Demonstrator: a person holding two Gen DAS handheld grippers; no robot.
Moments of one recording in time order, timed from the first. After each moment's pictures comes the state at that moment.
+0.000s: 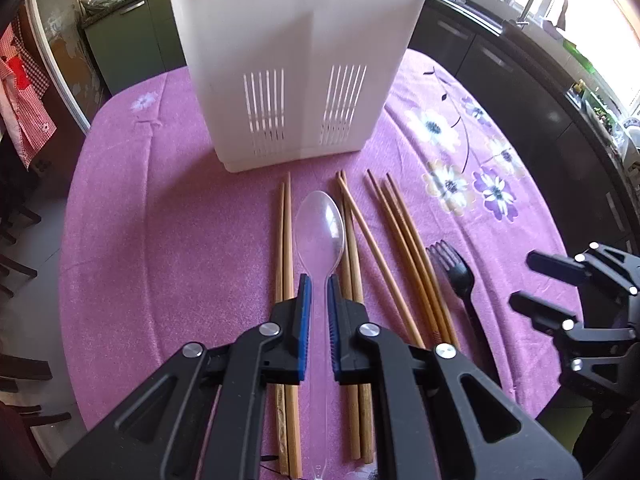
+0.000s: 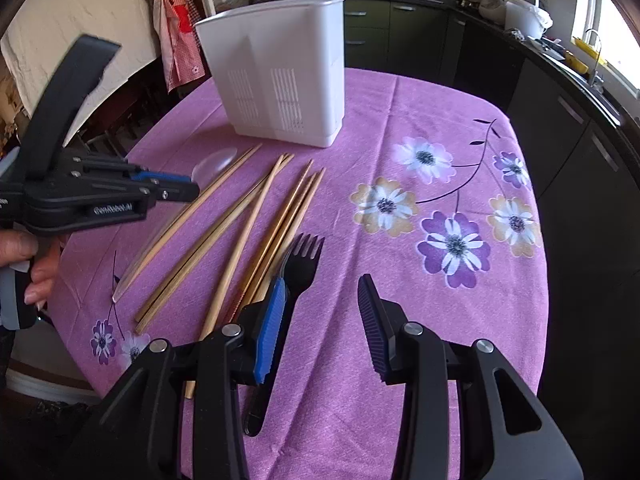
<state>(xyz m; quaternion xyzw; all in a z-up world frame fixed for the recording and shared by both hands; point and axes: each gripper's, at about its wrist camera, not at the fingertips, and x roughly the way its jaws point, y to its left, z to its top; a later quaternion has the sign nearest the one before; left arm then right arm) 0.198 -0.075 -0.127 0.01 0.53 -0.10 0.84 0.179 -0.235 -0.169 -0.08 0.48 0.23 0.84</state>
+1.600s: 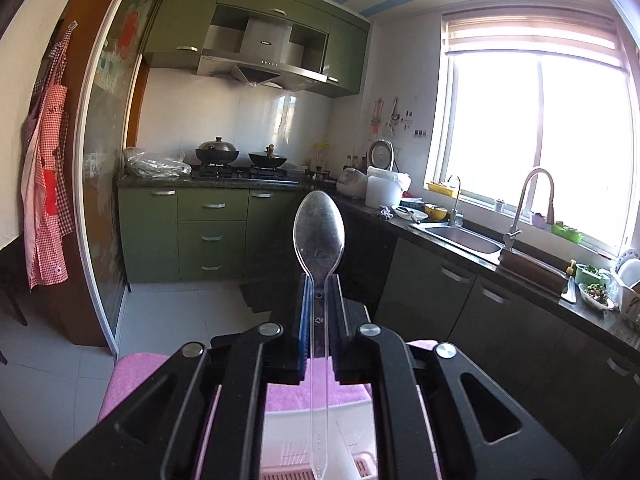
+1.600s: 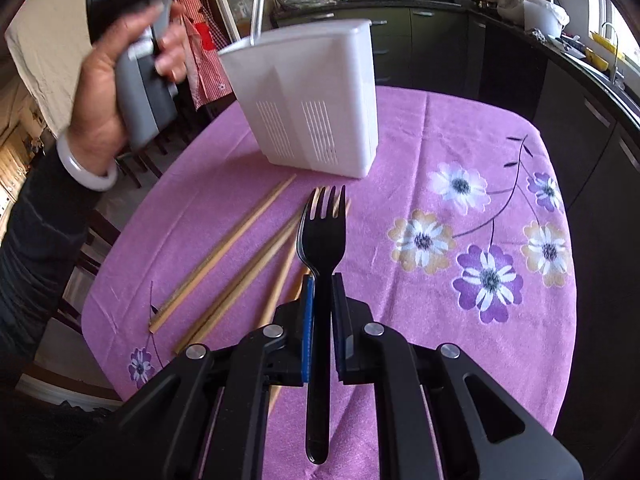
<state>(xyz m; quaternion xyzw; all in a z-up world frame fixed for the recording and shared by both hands) 0.300 -0.048 0.016 -0.06 0.14 -0.07 0.99 0.204 -0.222 -0.135 -0.03 0.44 0.28 0.85</state>
